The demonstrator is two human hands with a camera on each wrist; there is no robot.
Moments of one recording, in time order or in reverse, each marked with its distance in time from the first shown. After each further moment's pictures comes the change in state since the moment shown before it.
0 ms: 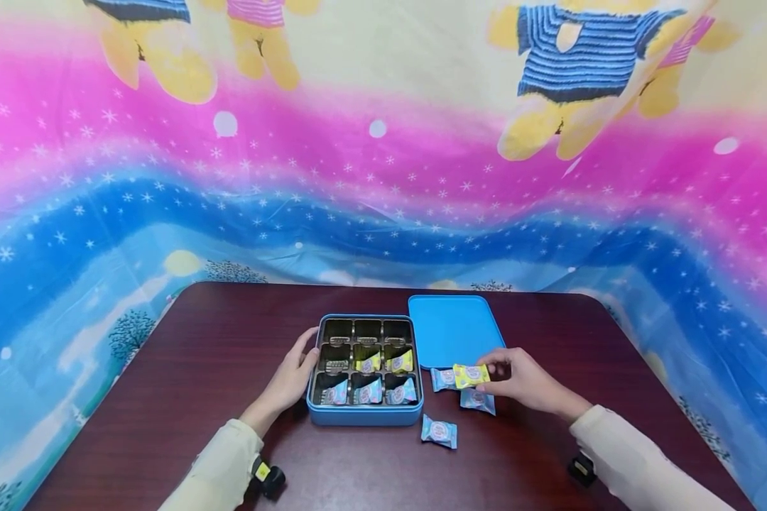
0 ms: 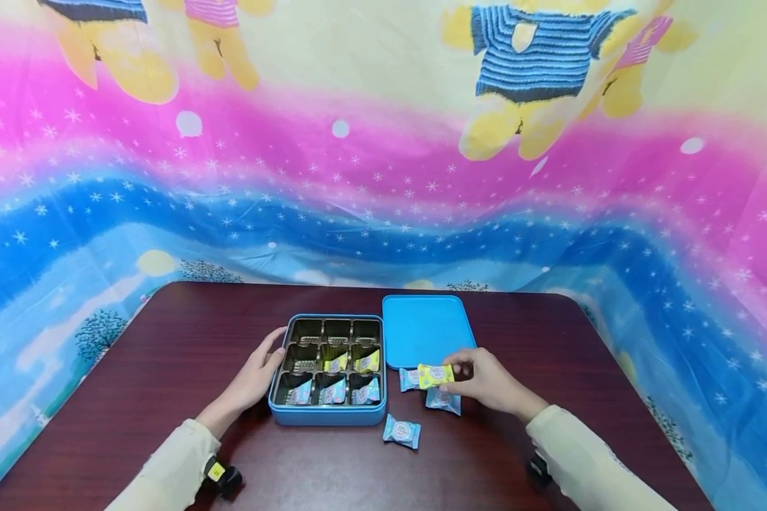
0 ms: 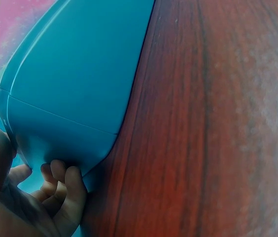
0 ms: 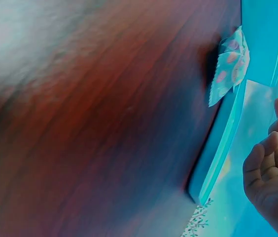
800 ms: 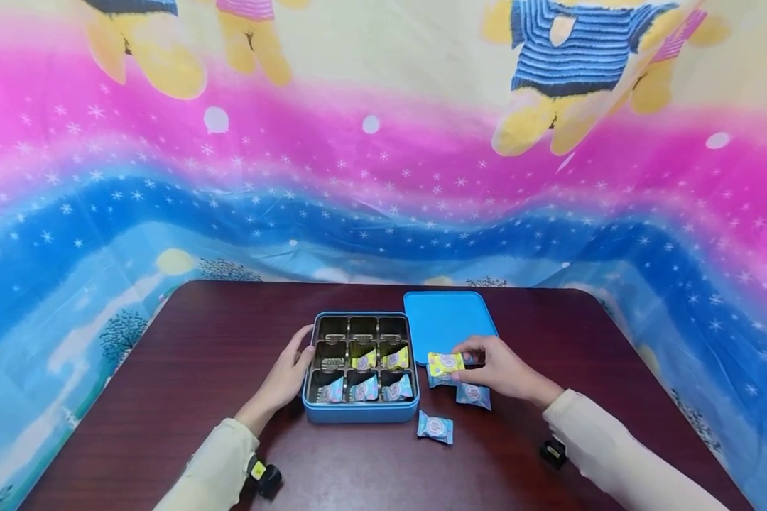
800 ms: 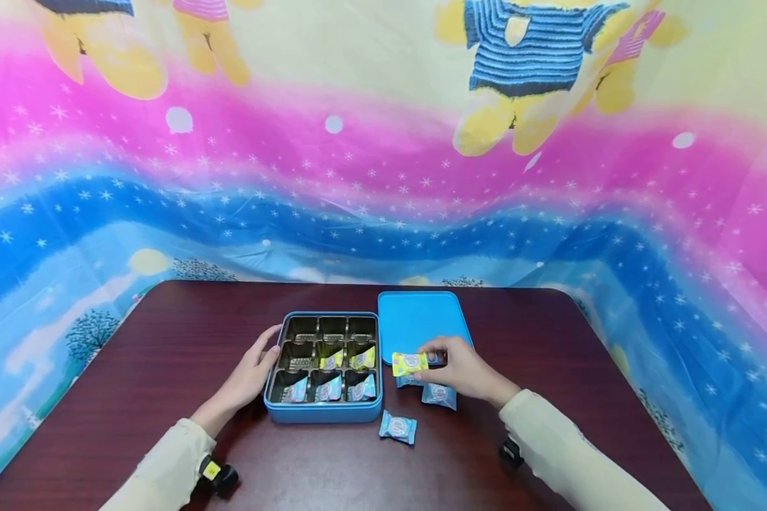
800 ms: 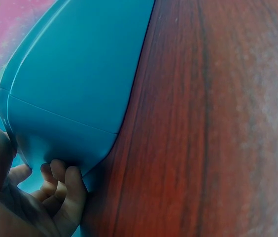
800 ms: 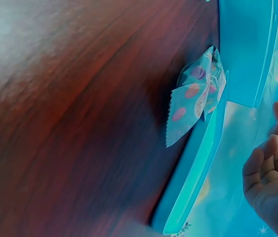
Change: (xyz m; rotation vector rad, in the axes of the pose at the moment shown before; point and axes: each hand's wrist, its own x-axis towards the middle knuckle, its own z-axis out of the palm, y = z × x) left_hand 0.001 0.000 -0.002 0.011 -0.020 0.014; right_hand 0.023 -0.030 0.012 -0.002 -0.009 0.024
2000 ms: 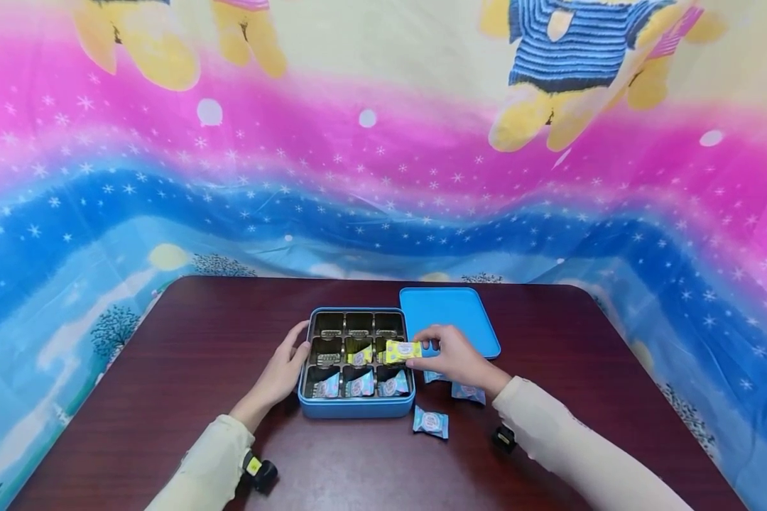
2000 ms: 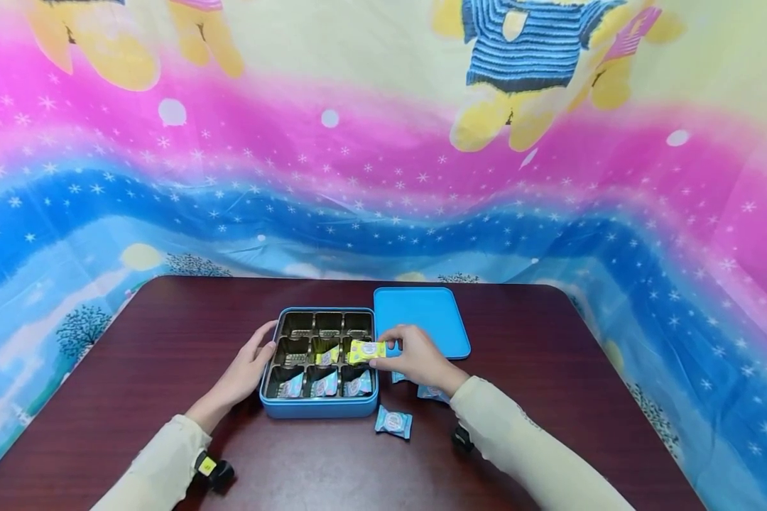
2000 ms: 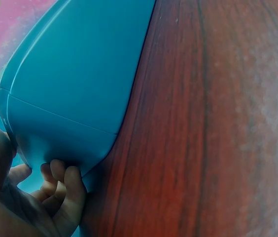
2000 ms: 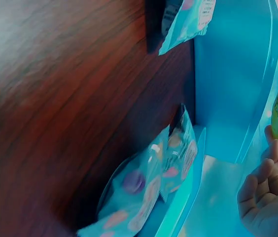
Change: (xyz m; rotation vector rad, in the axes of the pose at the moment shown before) left_hand 0.001 -0.001 -0.001 -0.003 -0.008 0.000; right_hand 0.036 -0.043 0.037 -0.019 0.038 0.023
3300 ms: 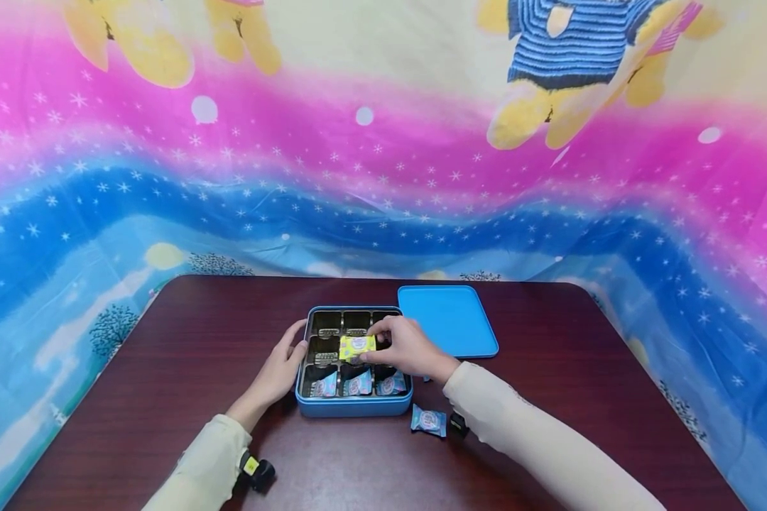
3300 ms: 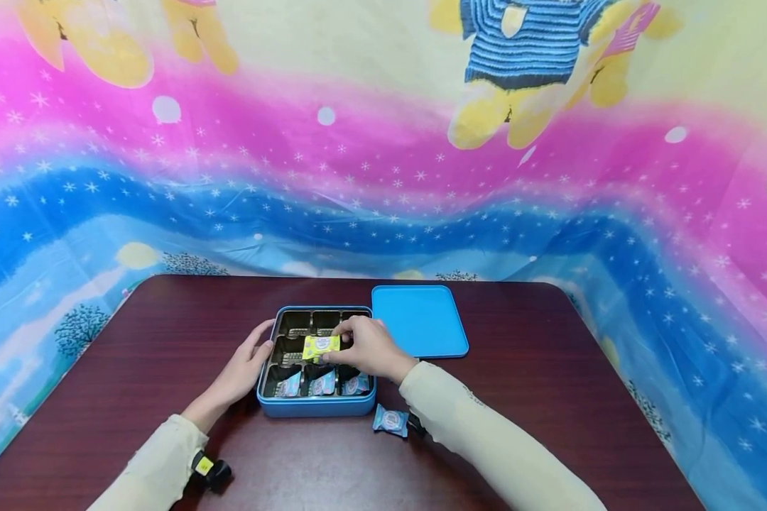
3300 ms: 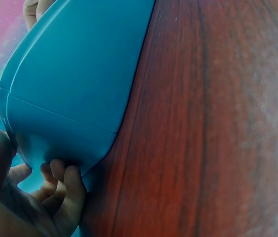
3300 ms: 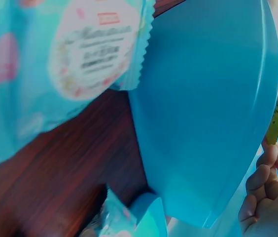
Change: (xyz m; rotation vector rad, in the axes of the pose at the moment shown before) left_hand 0.000 0.004 -0.002 -0.031 -0.019 -0.009; right_hand 0.041 -0.050 0.034 -0.035 -0.058 -0.011
